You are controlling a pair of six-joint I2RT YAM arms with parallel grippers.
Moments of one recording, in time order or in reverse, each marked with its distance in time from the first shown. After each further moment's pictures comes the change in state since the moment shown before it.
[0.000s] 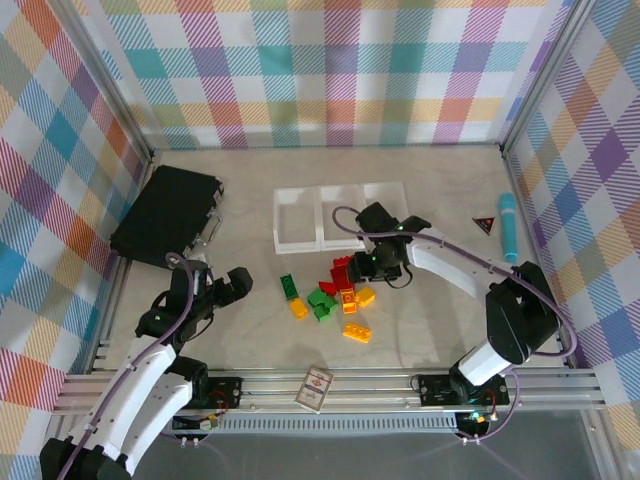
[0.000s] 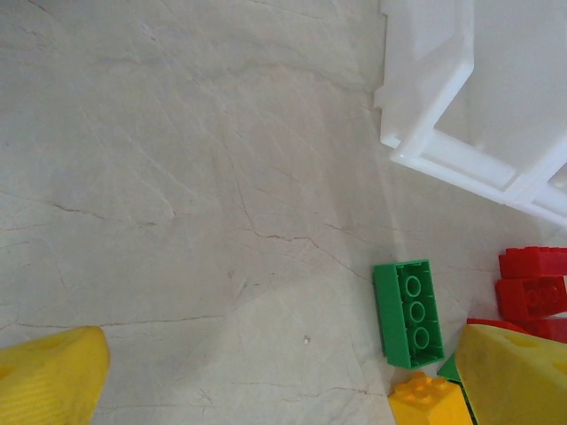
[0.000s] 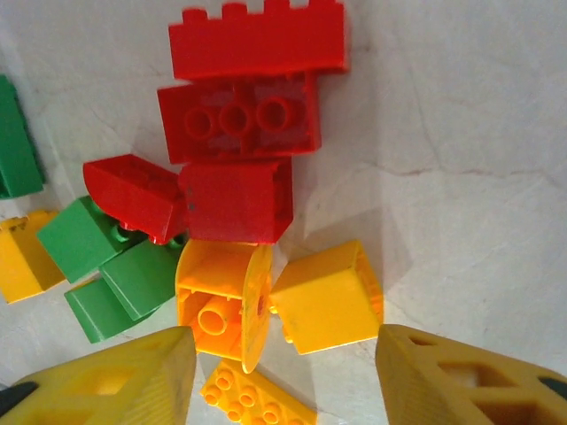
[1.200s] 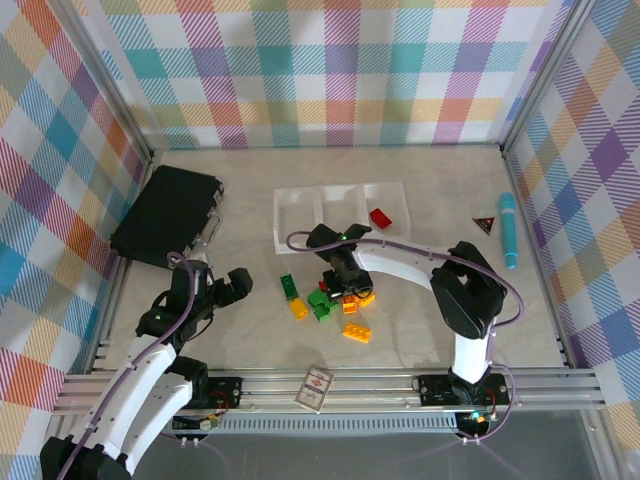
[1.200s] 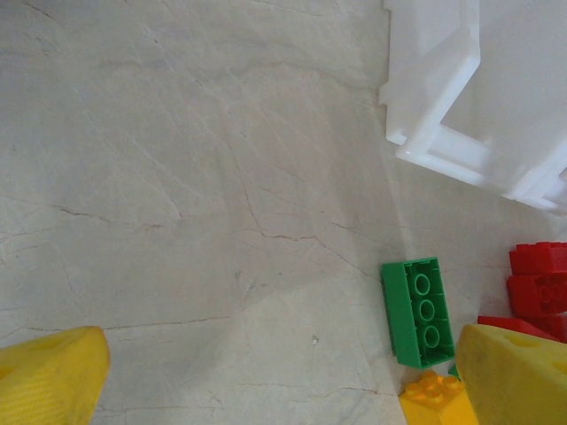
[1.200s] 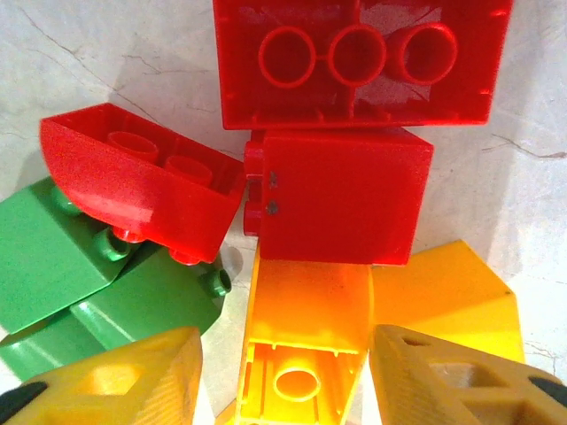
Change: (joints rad) left arm 0.000 0.004 -0.001 0.000 -0.006 0.026; right arm 0.219 0.298 0.216 -0.140 0.183 0.093
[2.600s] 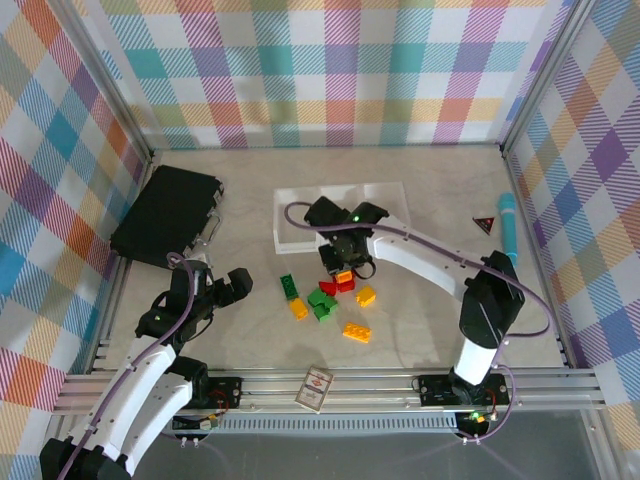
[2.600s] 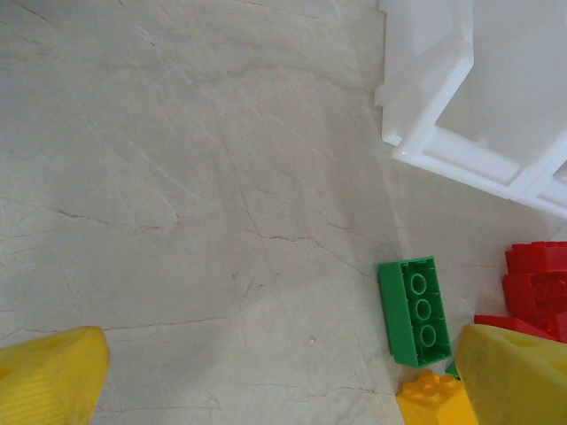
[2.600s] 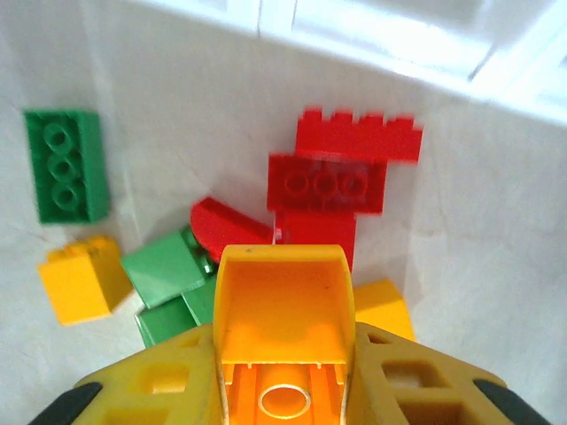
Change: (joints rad) left arm 0.000 -0.008 0.000 0.000 0.003 0.003; right arm -0.023 -0.113 0.224 -0.102 0.115 -0.085
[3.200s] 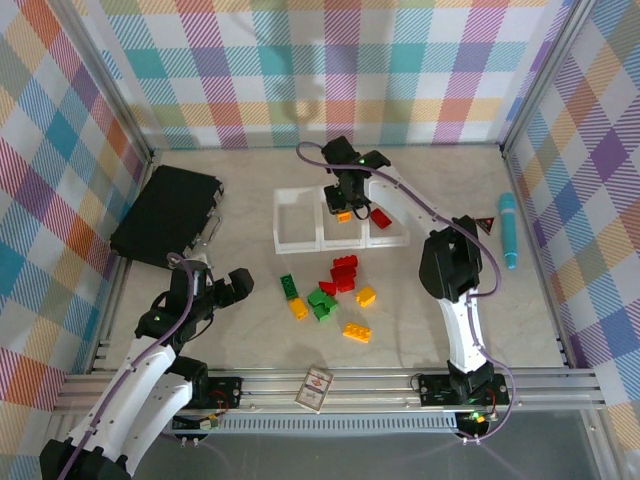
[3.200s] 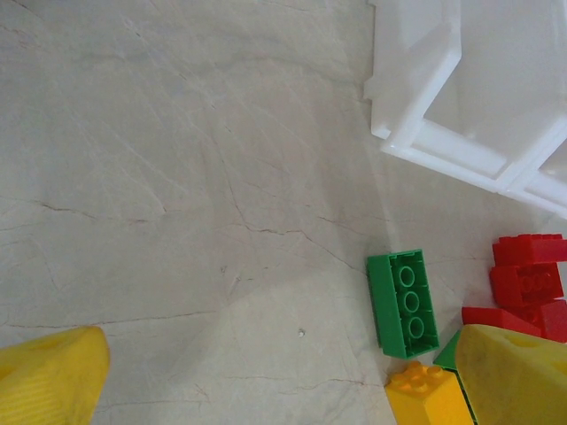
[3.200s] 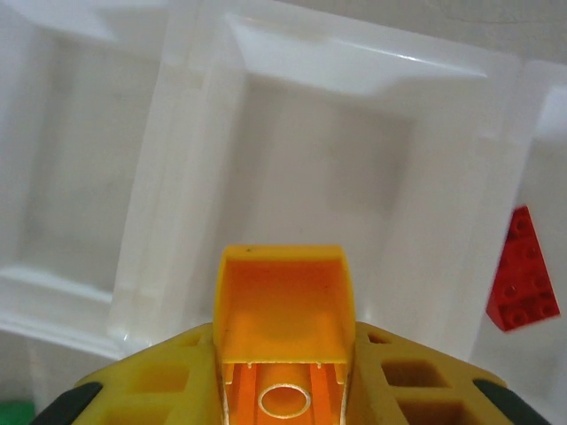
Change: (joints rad) left arm 0.000 -0.006 0.000 -0.004 0.025 -0.008; right arm -0.270 0.414 0.489 0.055 -0.067 -0.240
